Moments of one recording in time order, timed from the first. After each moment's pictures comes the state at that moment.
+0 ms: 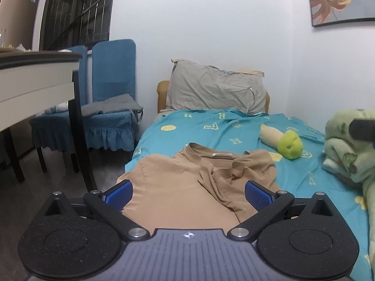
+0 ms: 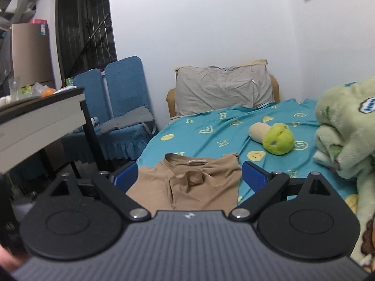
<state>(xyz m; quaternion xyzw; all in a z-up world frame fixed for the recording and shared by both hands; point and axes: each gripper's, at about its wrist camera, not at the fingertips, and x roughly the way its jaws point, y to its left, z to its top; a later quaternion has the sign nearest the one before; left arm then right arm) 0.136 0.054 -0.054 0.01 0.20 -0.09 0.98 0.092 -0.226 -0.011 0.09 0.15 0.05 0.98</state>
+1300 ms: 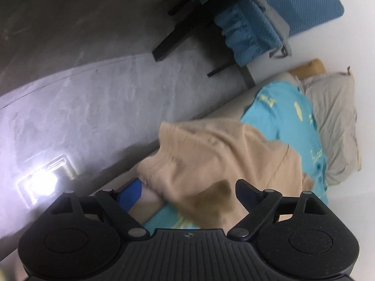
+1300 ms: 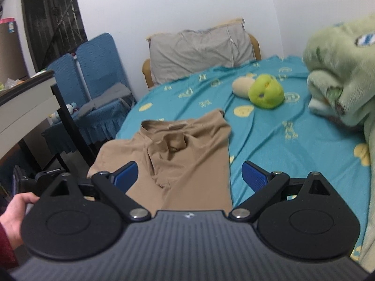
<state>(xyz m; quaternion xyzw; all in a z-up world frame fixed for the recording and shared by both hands) 0.325 0.284 -0.205 -0.47 0.42 0.09 0.77 0.143 -0.232 -0.079 0.15 0.24 0.00 0.96</state>
